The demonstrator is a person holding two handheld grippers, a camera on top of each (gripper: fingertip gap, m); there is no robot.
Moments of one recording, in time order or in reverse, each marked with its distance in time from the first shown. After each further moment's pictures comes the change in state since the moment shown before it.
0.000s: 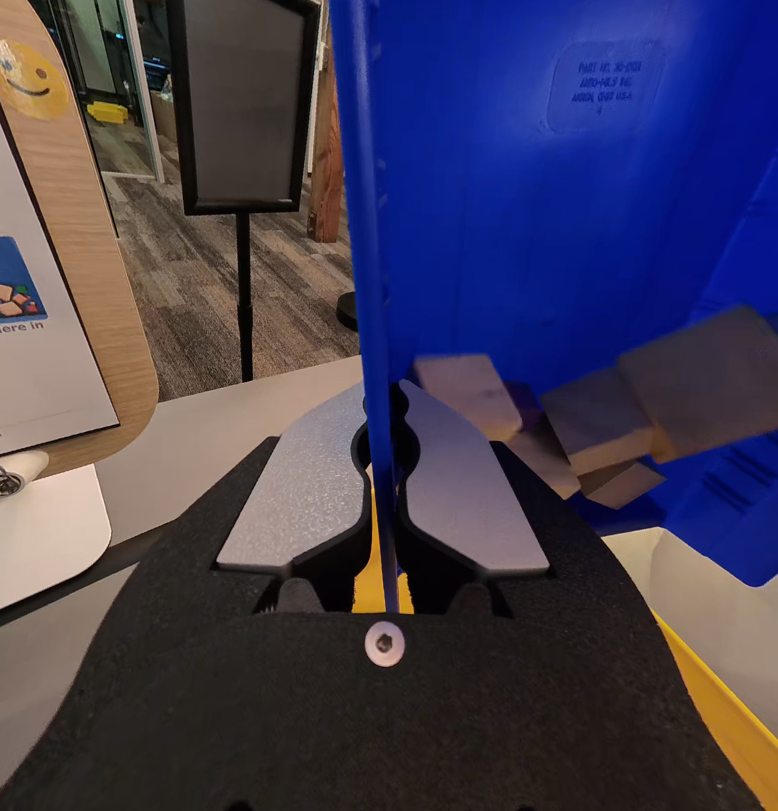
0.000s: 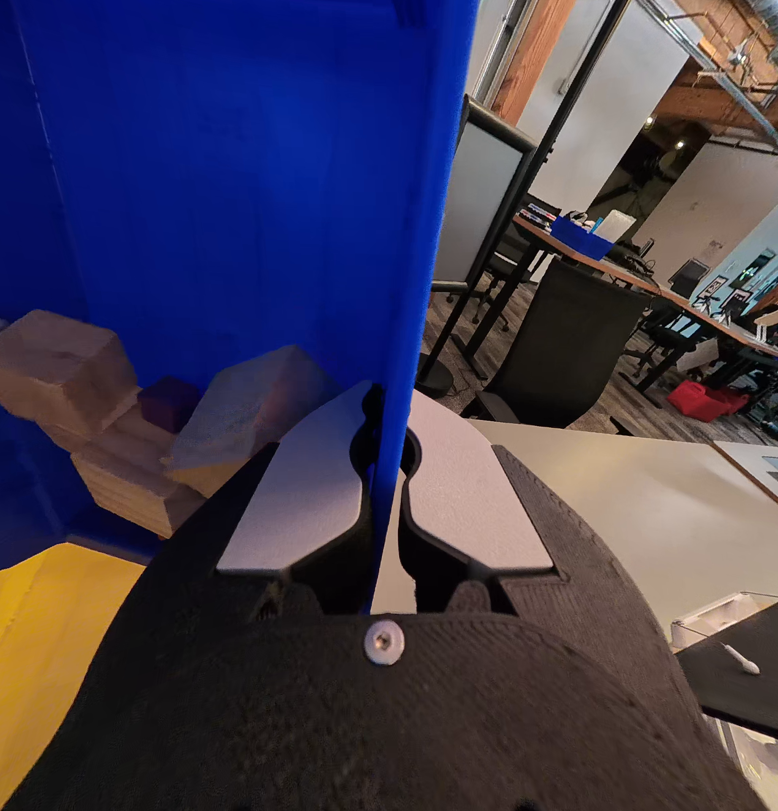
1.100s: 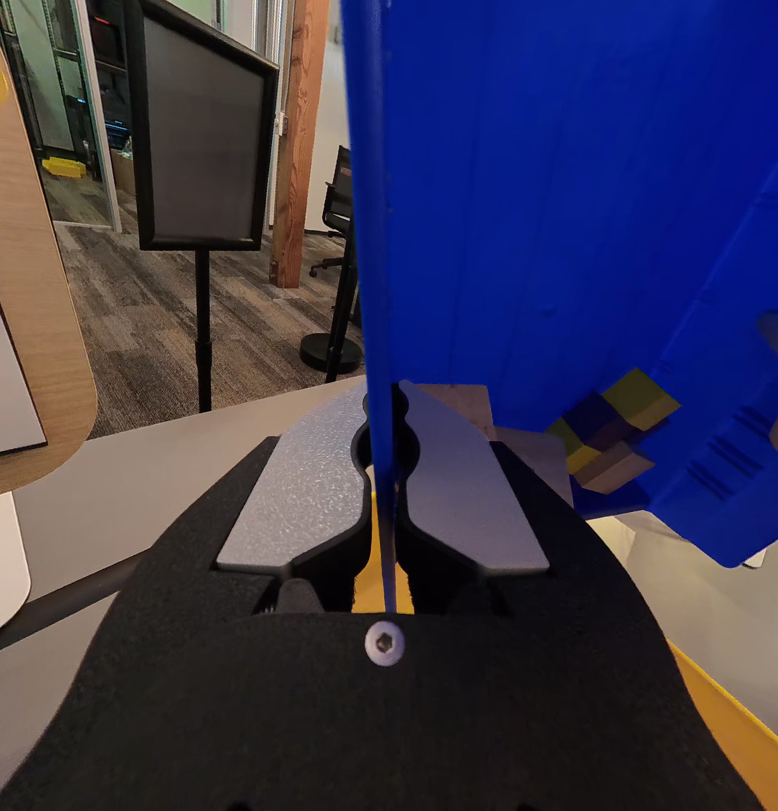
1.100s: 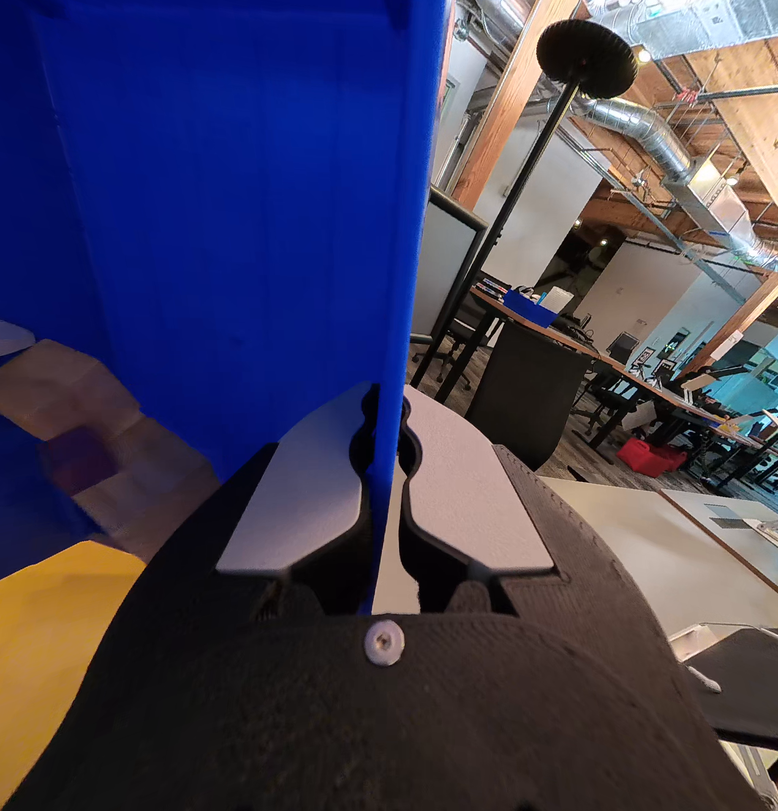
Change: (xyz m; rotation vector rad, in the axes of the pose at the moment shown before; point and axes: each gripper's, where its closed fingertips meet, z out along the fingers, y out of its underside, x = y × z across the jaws) left arm 0.015 0.006 0.001 0.123 0.108 -0.016; right arm 0.008 -0.002 -0.025 0.172 0.076 -0.061
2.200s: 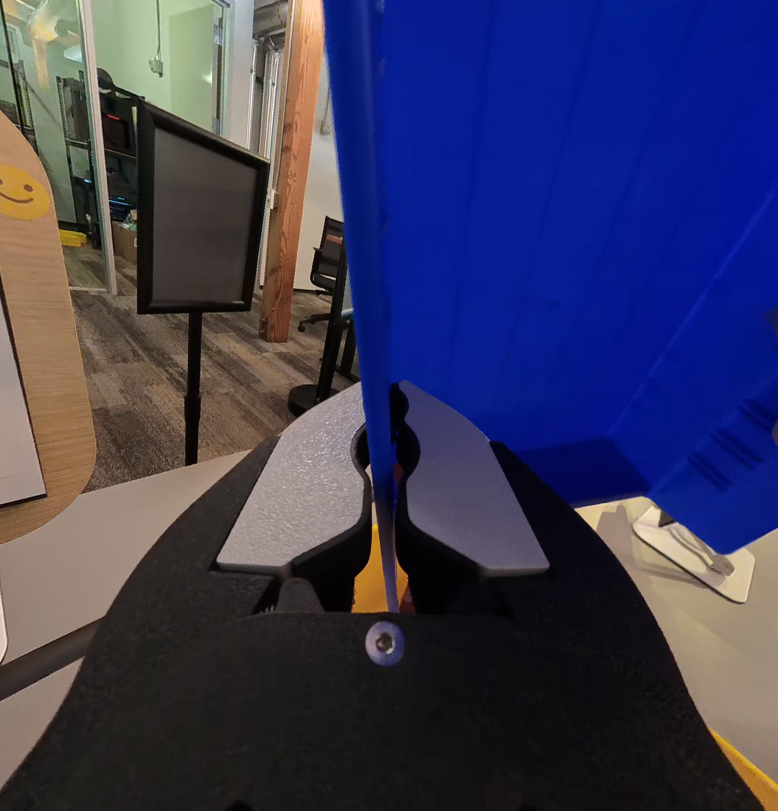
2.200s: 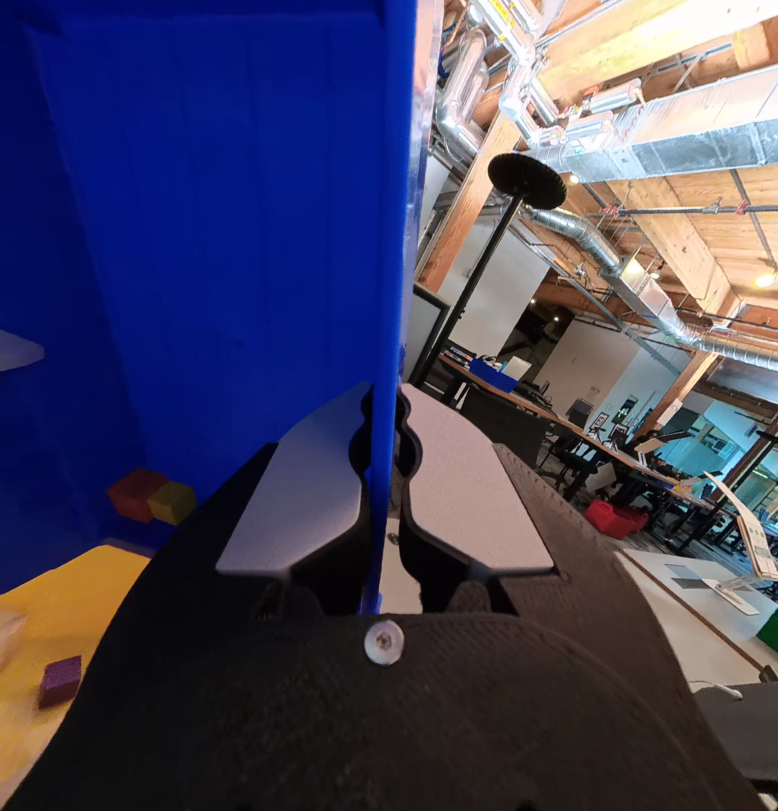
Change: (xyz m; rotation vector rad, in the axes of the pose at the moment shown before) left arm 0.015 -0.030 -0.015 0.142 0.043 0.009; right arm 0.011 -0.042 -0.024 0.176 0.060 -0.057
